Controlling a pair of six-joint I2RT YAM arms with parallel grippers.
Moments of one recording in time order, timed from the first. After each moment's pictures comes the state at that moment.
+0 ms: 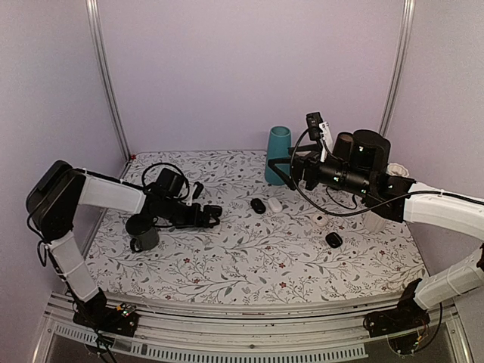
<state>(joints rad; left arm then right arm) -0.52 1.77 0.92 -0.04 0.32 -0.41 0.78 1.28 0.96 0.27 -0.20 0.24</state>
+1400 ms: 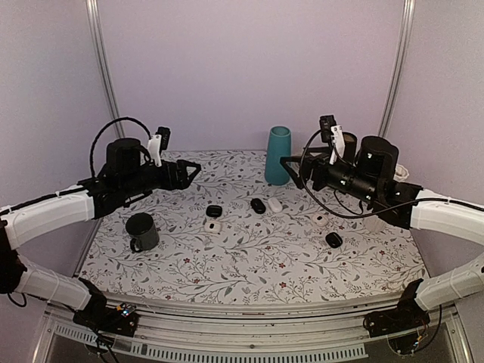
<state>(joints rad) -0.54 1.25 0.86 0.08 0.11 -0.32 0.77 1.22 0.90 0.27 -0.05 0.24</state>
